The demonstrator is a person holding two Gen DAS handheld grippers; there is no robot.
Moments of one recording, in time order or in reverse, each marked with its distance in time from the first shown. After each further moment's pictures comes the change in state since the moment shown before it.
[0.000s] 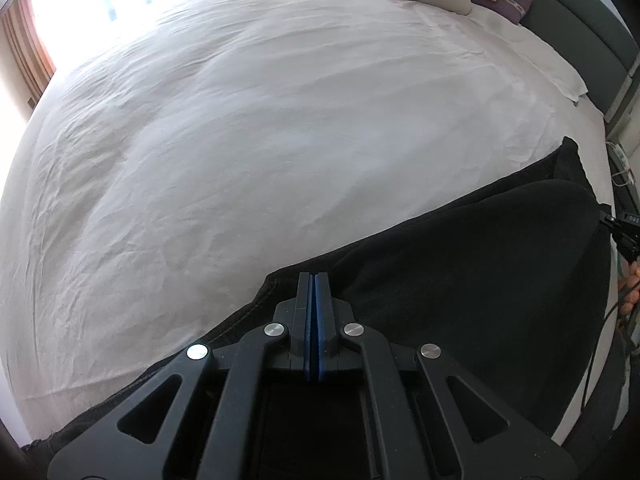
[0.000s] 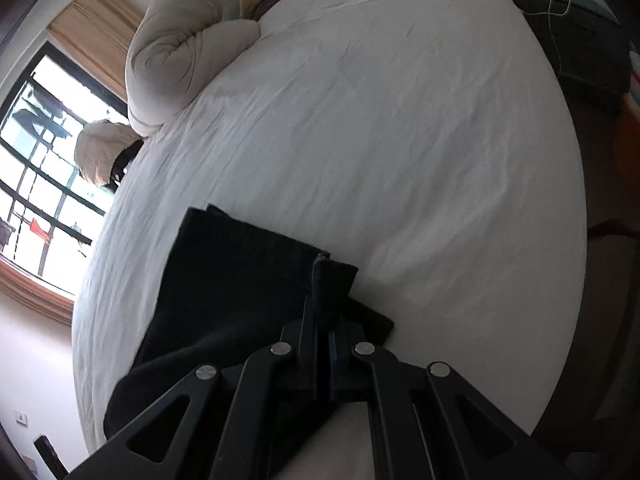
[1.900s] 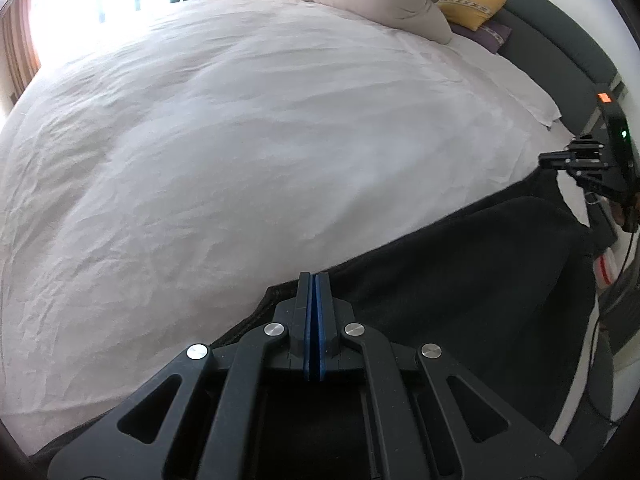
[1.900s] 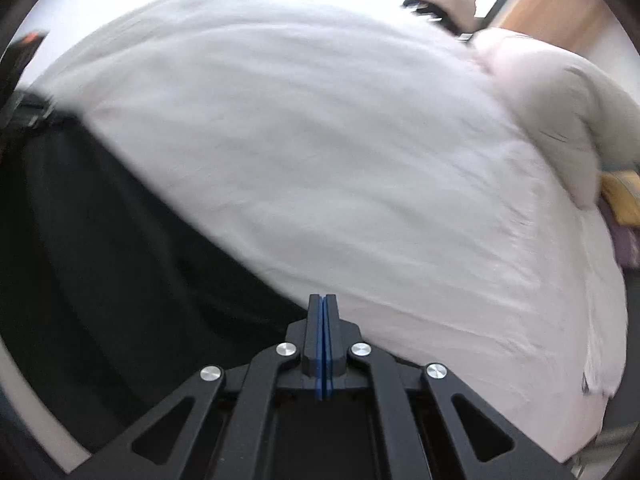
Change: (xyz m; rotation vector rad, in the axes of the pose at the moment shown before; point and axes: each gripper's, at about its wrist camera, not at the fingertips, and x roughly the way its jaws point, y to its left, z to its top) left arm 0.009 0.025 -0.005 -0.026 -0.113 -0.124; right arm 0.050 0.210 -0.011 -1.493 0.233 0.004
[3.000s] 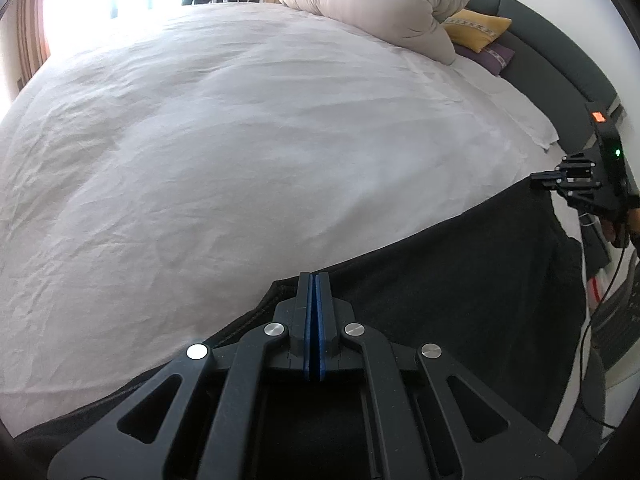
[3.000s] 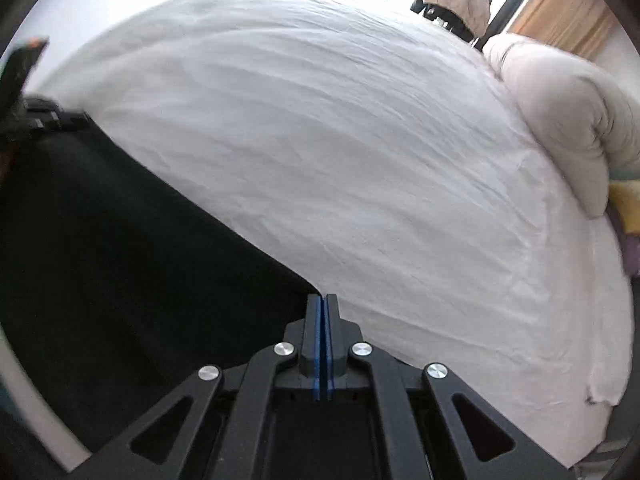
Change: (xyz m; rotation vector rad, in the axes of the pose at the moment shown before) left arm -0.005 0.007 -0.013 -0.052 -0.058 -0.025; right arm 0.001 -0.001 0.003 -0.054 -0.008 0.023
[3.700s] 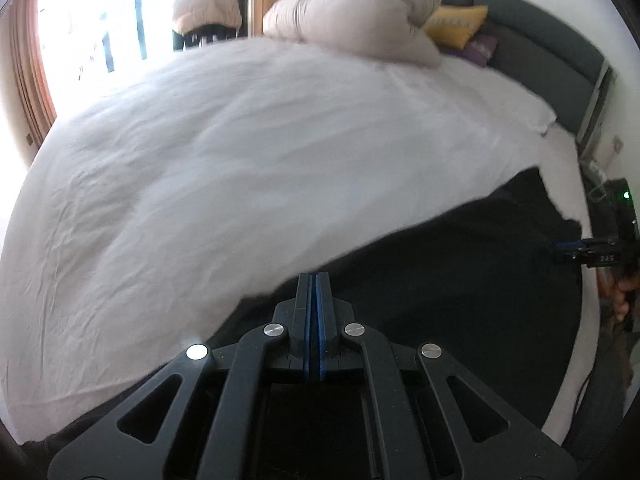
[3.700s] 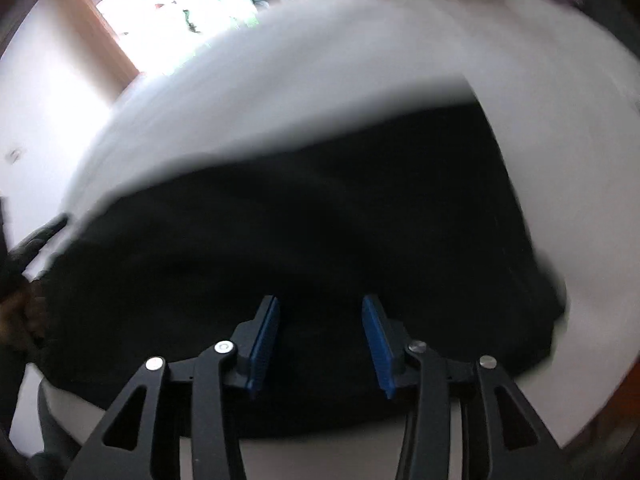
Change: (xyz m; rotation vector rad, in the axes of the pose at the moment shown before) left arm -0.044 -0.041 0.001 0.128 -0.051 0.093; right arm -0.001 -0.009 -0.147 0.816 -0.057 0.216
